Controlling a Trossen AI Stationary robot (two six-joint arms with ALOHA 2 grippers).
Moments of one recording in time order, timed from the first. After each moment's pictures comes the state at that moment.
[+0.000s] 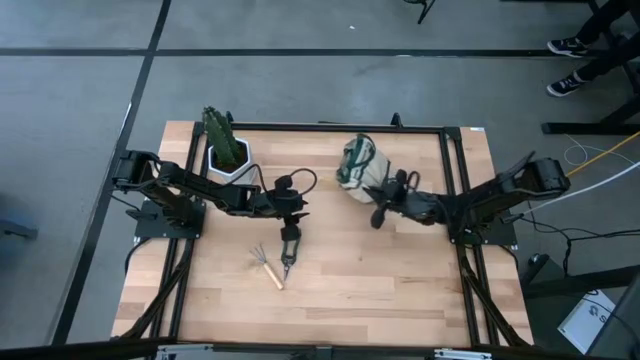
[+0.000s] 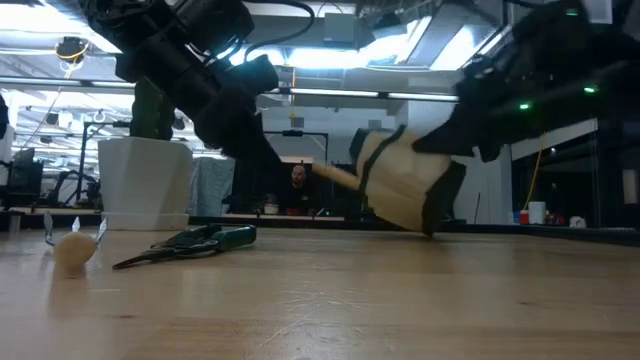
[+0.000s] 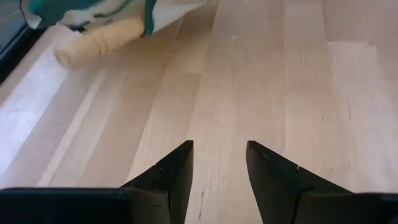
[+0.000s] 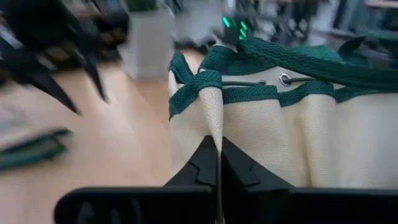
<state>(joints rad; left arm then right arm) -0.03 1.52 0.68 0.16 -0.28 -0.05 0.10 1.38 0.23 0.92 0.58 0.17</state>
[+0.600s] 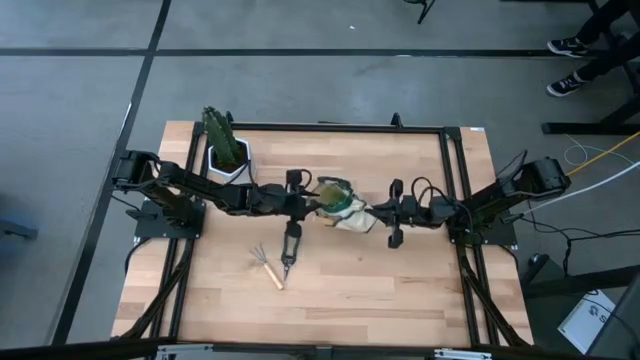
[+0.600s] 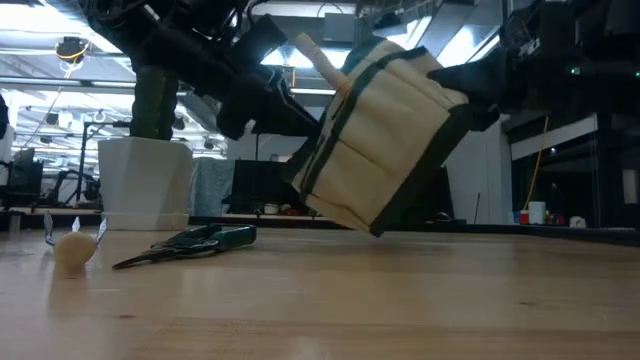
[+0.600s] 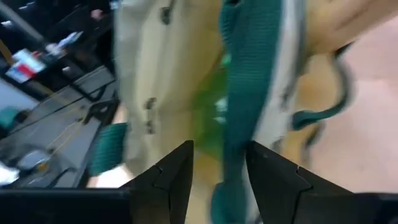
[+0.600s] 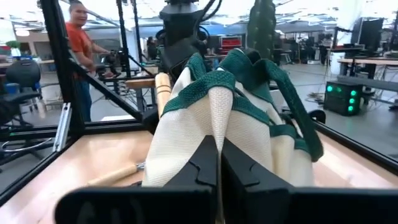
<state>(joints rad) -0.03 1.52 0.68 0.45 -0.29 0.41 0.20 1.38 0.14 1.33 0.27 0.04</state>
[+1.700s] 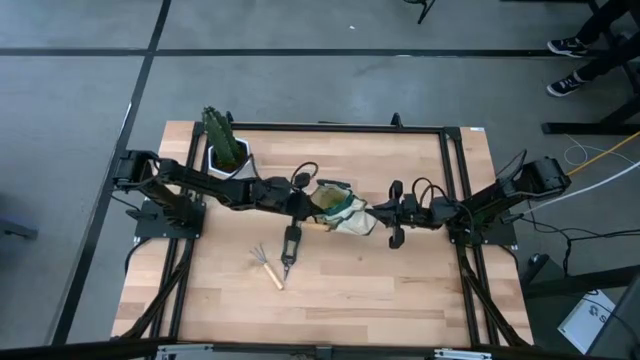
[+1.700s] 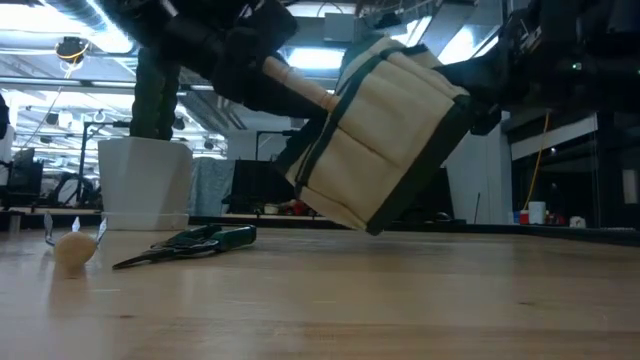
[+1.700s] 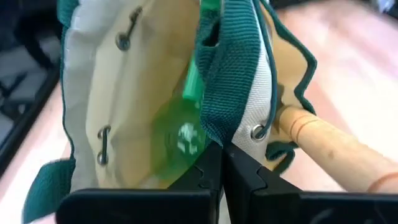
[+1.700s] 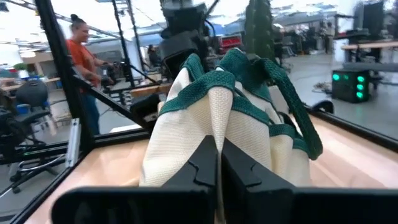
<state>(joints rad) 0.02 1.52 0.77 0.32 -0.01 0.23 0.21 1.38 0.14 1.33 0.30 0.15</state>
